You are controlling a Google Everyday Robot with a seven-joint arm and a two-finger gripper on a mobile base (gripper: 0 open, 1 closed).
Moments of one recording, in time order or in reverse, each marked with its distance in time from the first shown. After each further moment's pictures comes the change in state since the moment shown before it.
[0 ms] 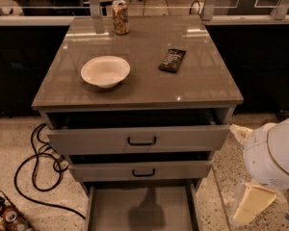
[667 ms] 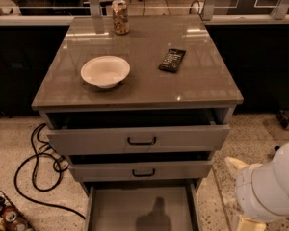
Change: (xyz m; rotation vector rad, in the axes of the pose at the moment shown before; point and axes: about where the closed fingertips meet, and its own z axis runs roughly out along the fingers) arm 0.038 0.040 0.080 -0.044 0.054 -0.042
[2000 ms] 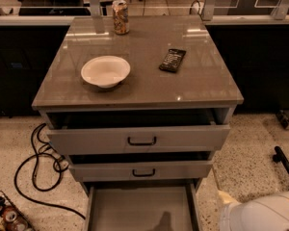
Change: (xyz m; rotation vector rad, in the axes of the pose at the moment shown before) arm 0.024 0.057 0.117 -0.025 0.028 0.059
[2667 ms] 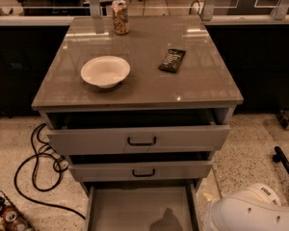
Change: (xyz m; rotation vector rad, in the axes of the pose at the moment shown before) arm -0.005 -0.014 0.113 -0.086 -0.062 0.027
